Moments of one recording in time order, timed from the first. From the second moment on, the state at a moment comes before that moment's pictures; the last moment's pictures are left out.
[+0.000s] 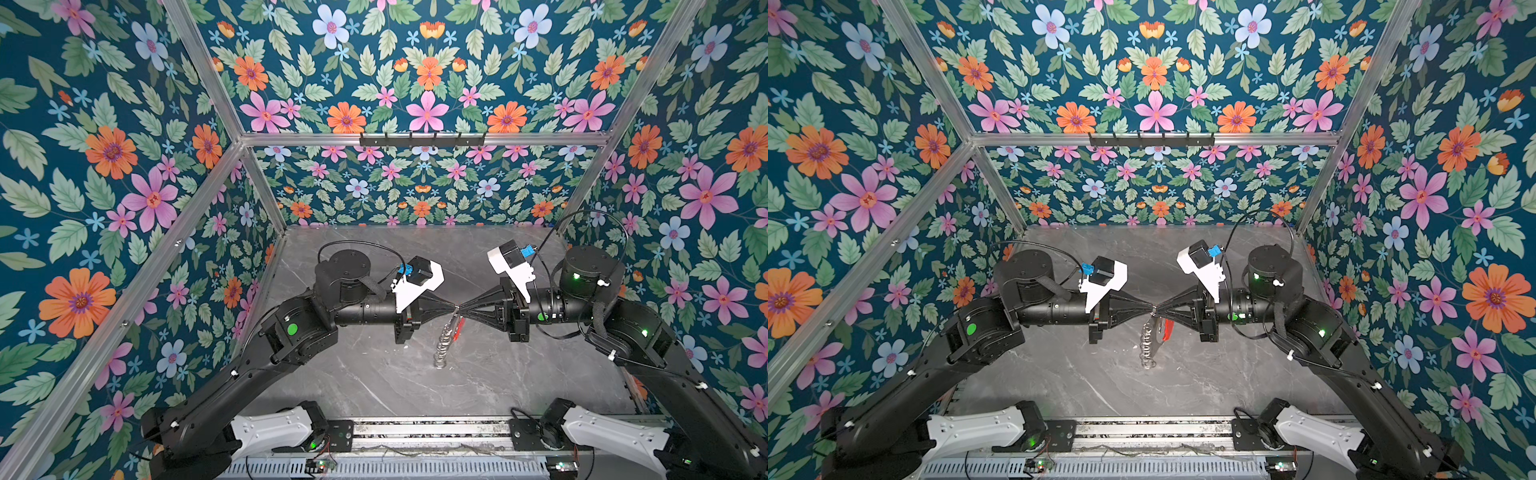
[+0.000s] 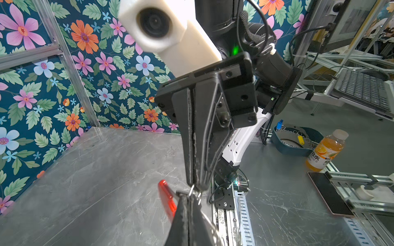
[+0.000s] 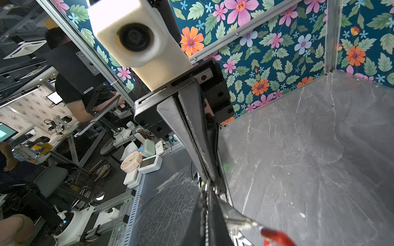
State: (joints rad) left arm -1.00 1.10 1.47 -0.56 0.54 0.08; right arm 0.72 1.00 1.45 -0.67 -0.77 0.28
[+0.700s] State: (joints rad) left arm -0.99 1.19 1.60 -0.76 0.61 0.12; right arm 0.63 1.13 1.68 -1.08 -0.80 0.13
